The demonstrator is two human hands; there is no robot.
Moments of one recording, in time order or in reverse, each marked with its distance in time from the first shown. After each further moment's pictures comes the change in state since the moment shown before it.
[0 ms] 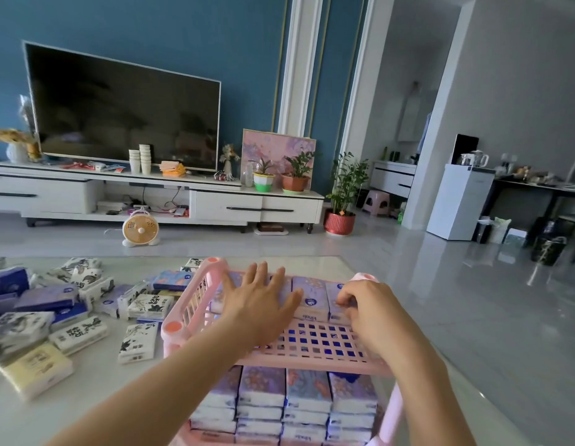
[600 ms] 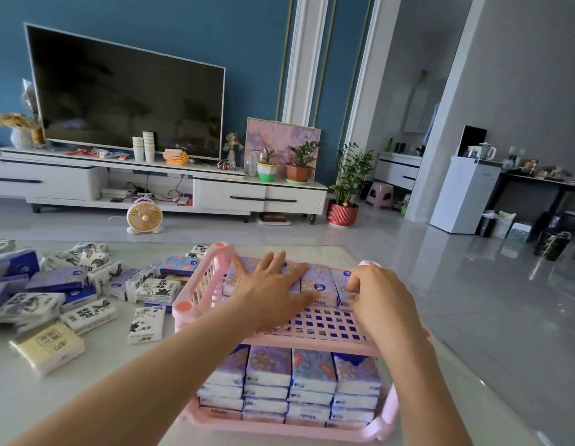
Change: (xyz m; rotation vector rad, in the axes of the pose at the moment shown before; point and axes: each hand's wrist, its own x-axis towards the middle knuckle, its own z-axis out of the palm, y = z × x) left_hand 0.002 0.001 -0.001 0.055 -0.077 0.102; right_hand -0.004 -0.017 -0.004 -0.124 0.034 0.175
